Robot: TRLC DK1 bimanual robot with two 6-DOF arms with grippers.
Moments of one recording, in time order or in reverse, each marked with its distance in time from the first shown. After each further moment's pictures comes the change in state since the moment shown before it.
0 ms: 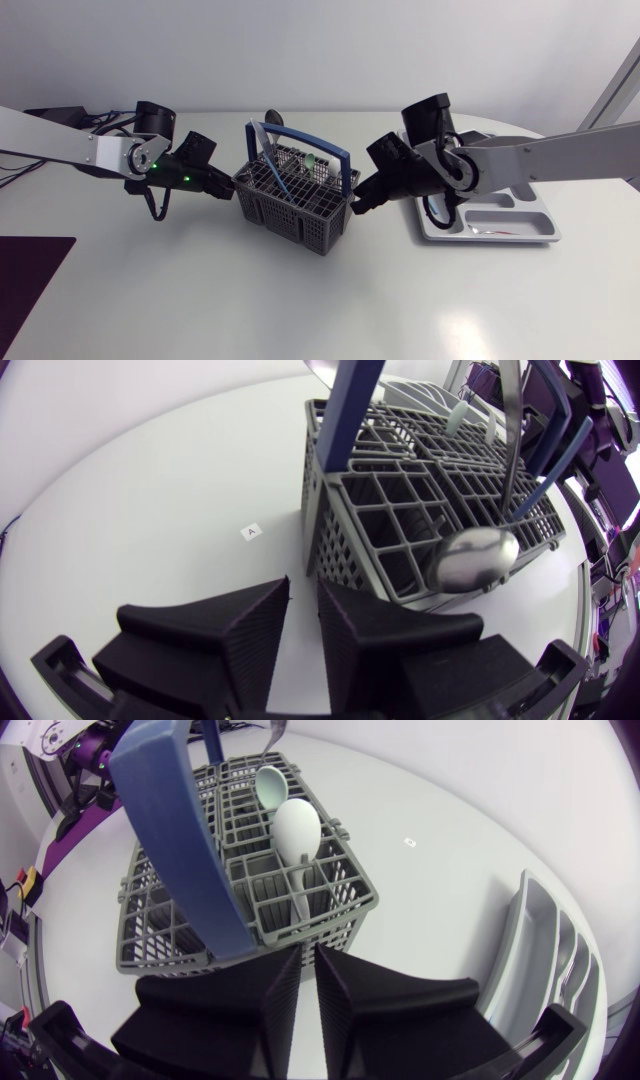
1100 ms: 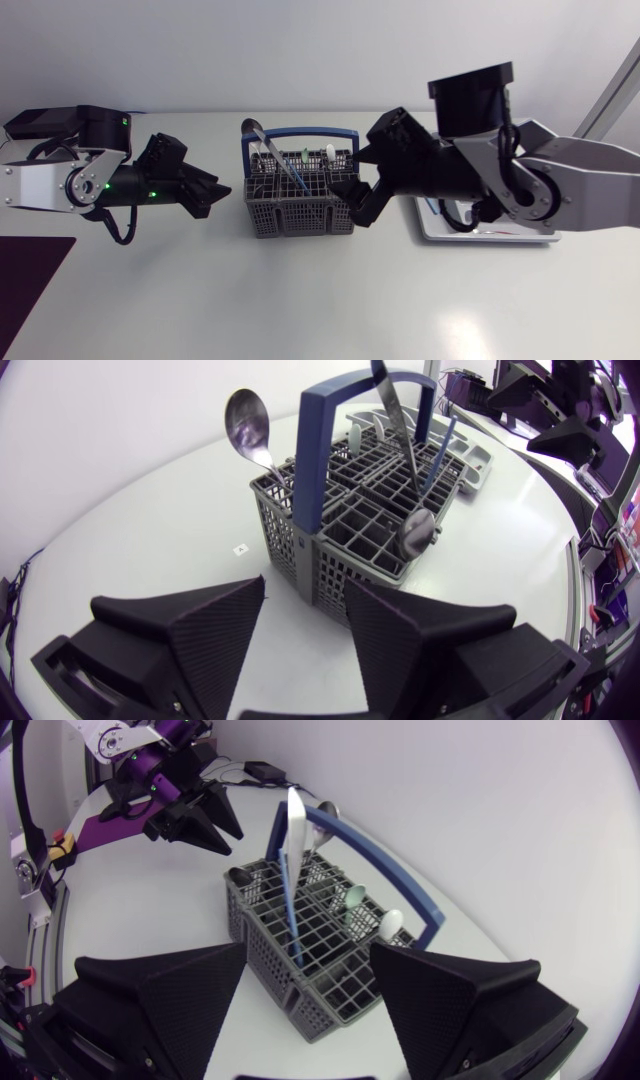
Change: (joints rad) left arm 0.026 -0.345 -0.292 0.099 0.051 0.060; right arm 0.148 -0.343 -0.142 0.045 0.019 -0.145
